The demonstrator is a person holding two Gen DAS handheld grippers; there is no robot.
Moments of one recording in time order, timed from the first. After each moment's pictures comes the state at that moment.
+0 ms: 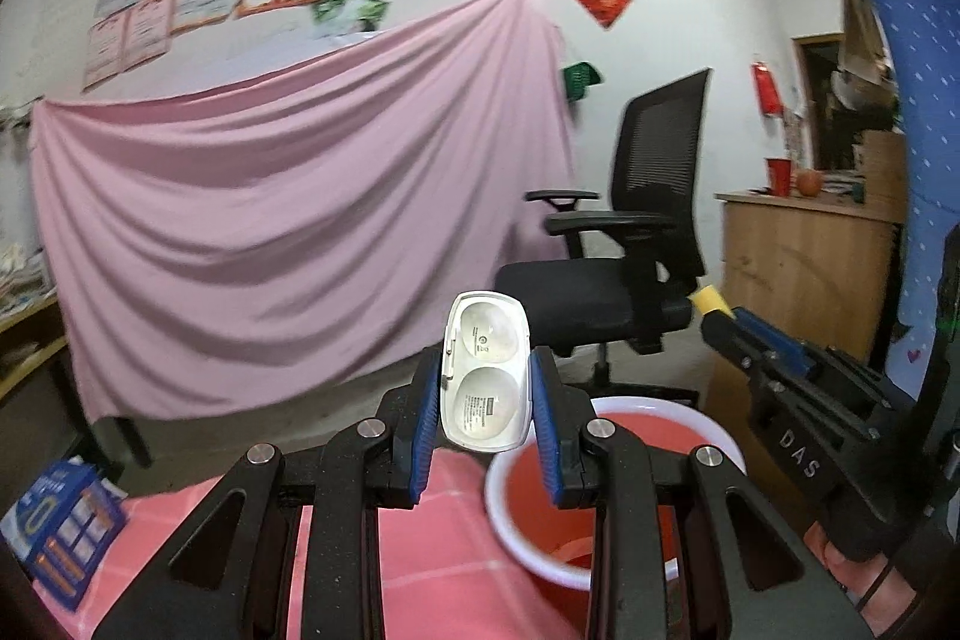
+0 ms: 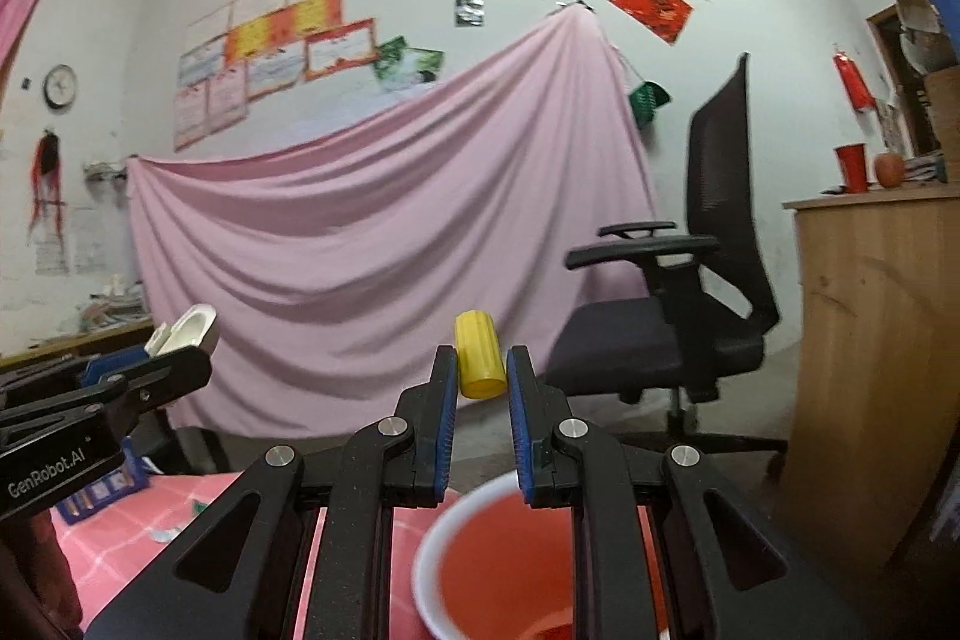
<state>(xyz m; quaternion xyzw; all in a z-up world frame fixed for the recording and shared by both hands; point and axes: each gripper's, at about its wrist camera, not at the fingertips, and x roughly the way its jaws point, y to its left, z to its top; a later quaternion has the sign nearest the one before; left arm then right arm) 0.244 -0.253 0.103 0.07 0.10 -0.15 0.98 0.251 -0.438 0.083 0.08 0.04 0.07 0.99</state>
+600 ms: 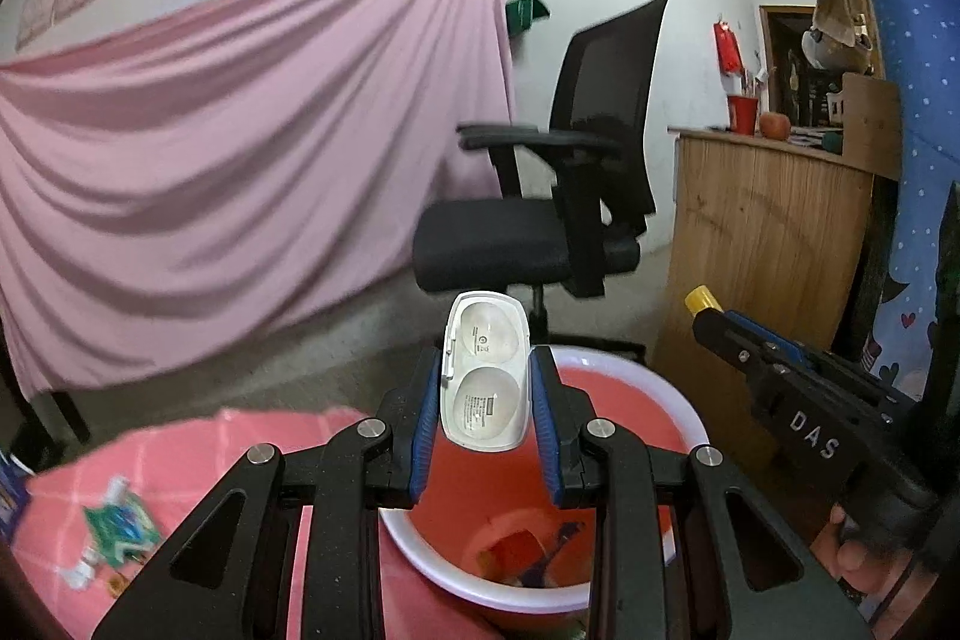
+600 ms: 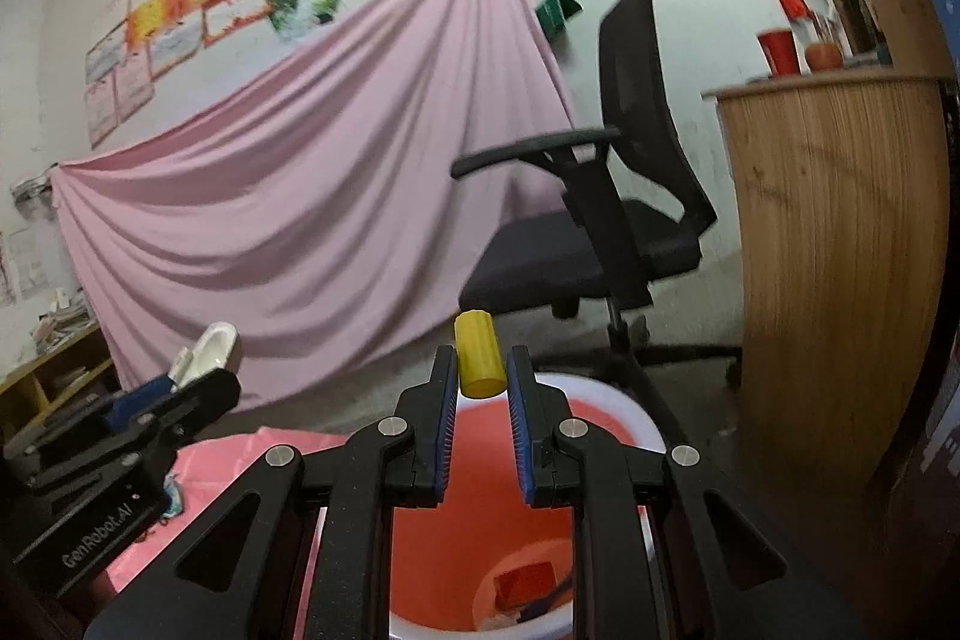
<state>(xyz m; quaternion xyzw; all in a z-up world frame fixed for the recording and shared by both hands) 0.315 -0.320 0.045 0.07 0.19 -0.21 0.96 0.285 -0.499 0.036 0.15 0.15 0.01 0.98</state>
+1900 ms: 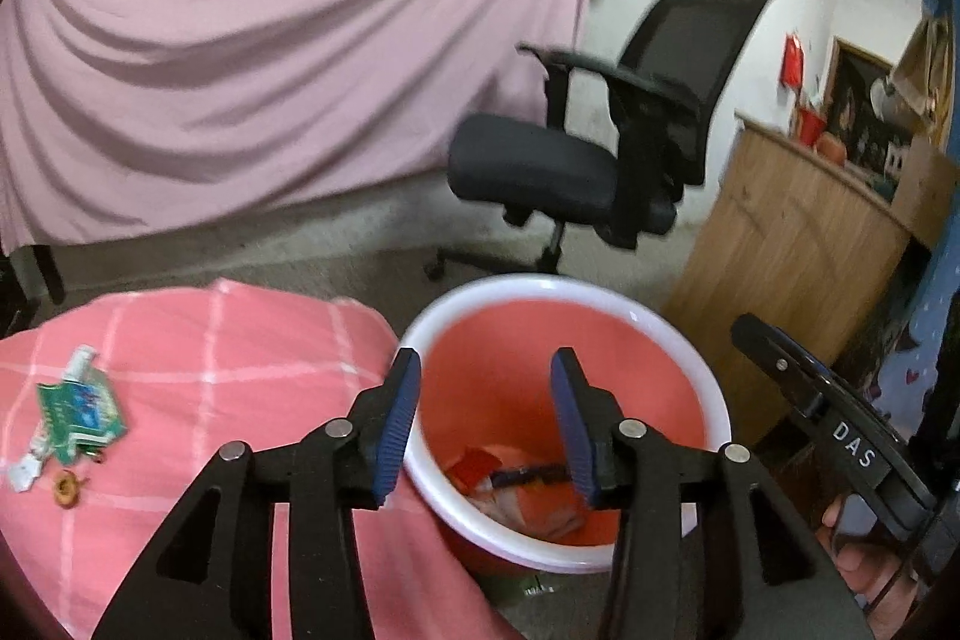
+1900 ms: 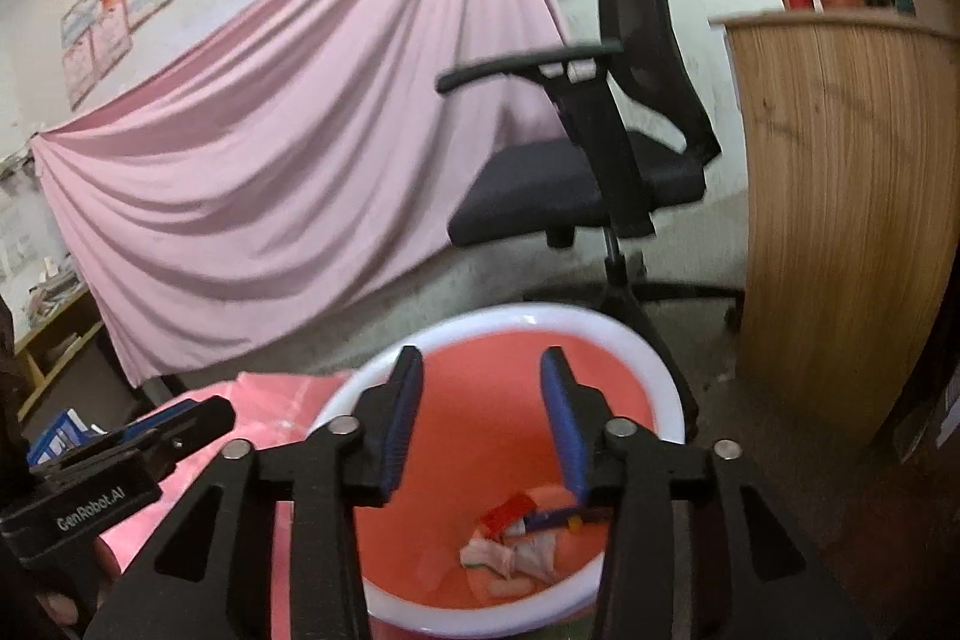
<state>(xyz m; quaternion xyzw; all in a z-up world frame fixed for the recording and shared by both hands) 0.339 -0.254 0.044 -0.04 0.29 -0.18 0.94 0.301 -0.487 0.028 0.13 0.20 0.02 0.97</state>
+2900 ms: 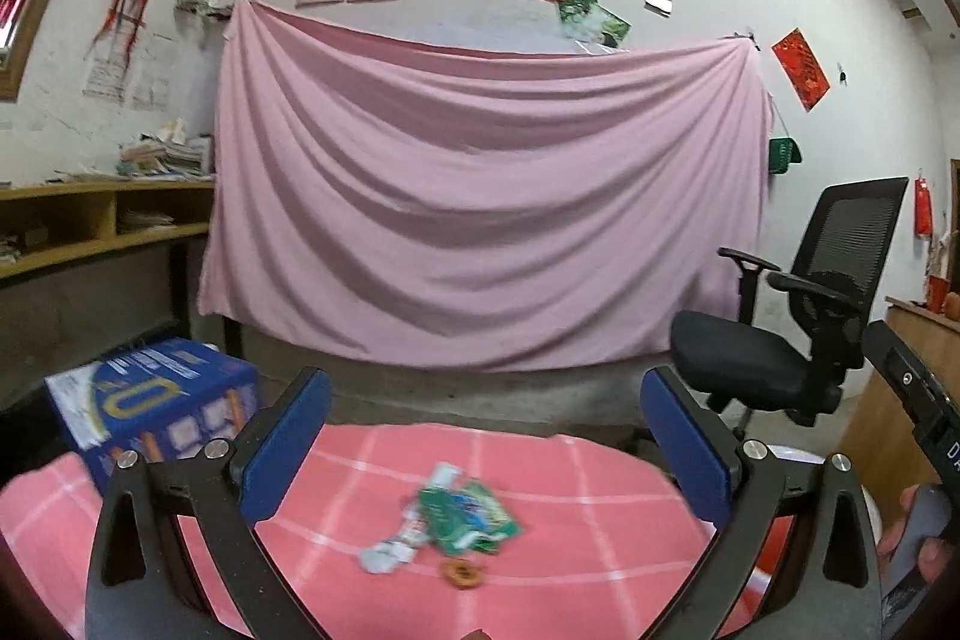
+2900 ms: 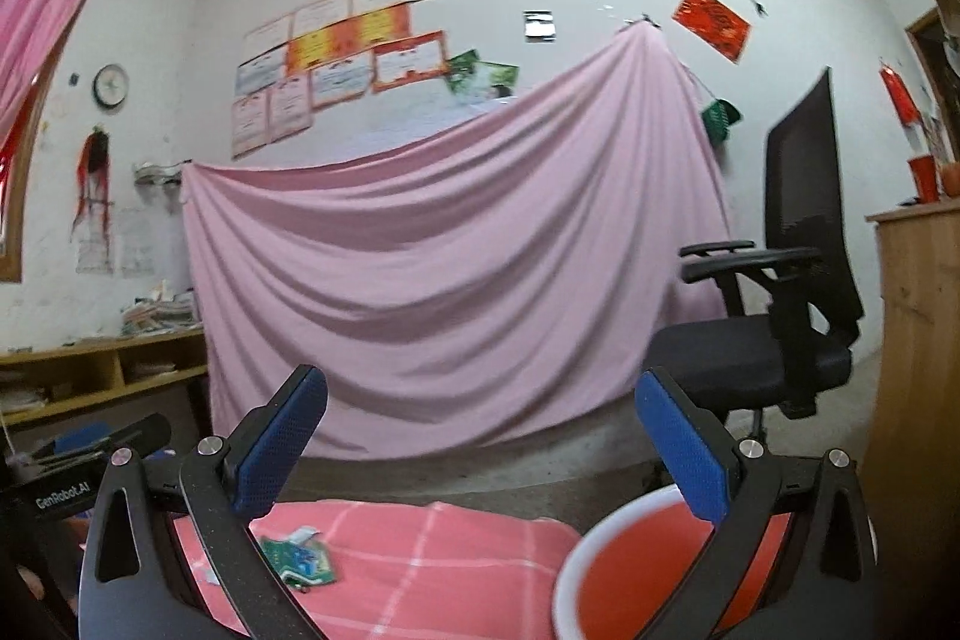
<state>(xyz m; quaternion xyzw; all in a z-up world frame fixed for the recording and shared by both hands) 0.230 -0.034 0.066 -0.07 0.08 0.05 0.99 0.272 -0.323 0.080 0.07 0.00 0.14 0.99</state>
